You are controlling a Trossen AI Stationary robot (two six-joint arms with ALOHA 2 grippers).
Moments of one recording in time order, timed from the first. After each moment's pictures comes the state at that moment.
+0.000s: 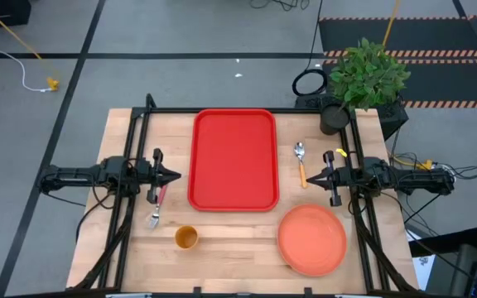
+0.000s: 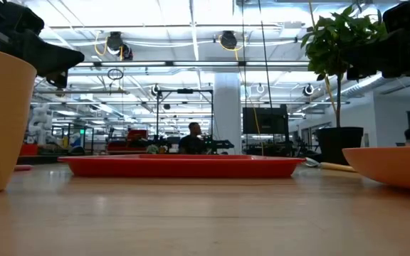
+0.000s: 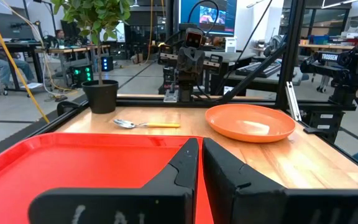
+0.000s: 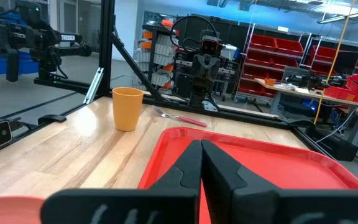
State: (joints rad) left arm -0.01 0.00 0.01 0.03 0.02 0.00; right arm 0.01 0.00 0.02 0.02 -0.10 -0.15
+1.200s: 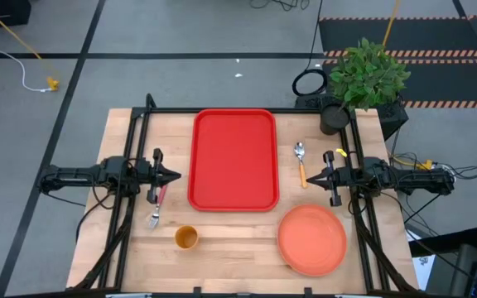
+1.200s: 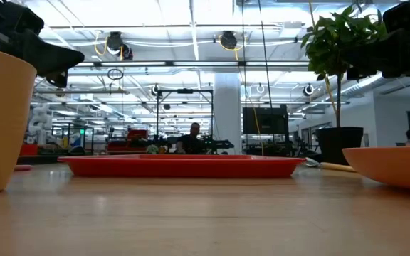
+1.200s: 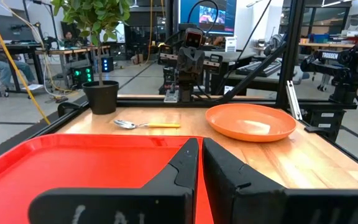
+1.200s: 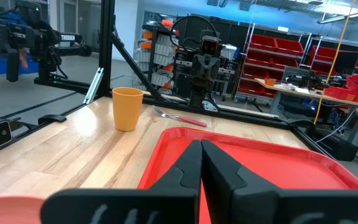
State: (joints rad) left arm -0.01 0.00 0.01 0.03 0.02 0.00; right arm 0.01 0.00 0.02 0.02 -0.10 -0.15
